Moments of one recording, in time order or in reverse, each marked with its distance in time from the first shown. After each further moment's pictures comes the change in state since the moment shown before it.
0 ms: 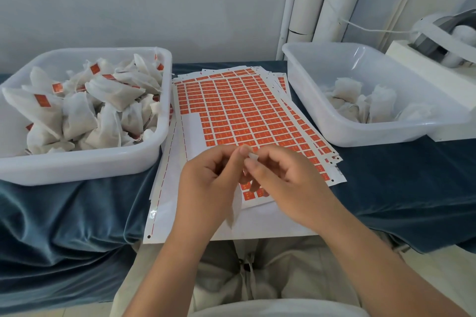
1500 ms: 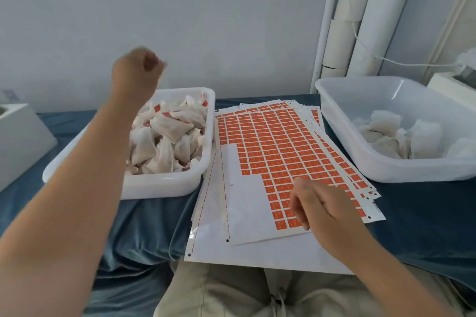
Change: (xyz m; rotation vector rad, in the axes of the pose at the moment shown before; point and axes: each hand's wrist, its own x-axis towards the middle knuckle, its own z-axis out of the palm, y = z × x) left_hand 0.233 0.032 -0.203 0.860 0.399 0.089; right_hand 0.000 0.011 -0.004 -0.053 0.057 -0.058
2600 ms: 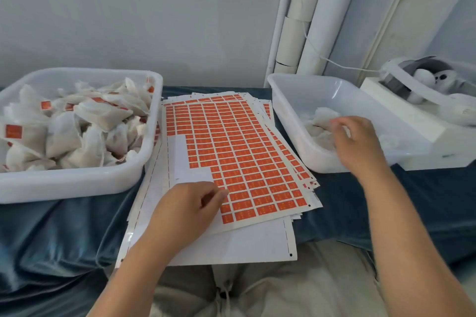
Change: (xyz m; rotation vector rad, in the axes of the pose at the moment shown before) left_hand -0.276 0.075 0.090 -0.273 -0.672 0.127; right_hand 0.063 0.063 -0.156 -0.511 0.449 0.253
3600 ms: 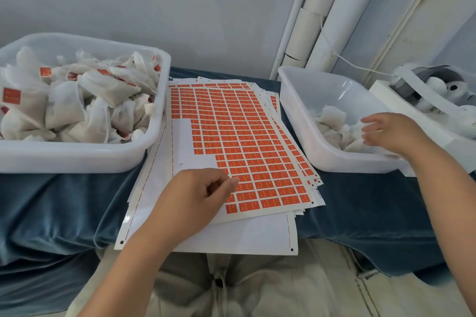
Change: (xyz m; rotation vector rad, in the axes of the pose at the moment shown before) left_hand -0.008 0.005 -0.002 -0.166 0.048 0.045; right_hand 0.083 0.061 -0.044 -0.205 -0.285 0.208
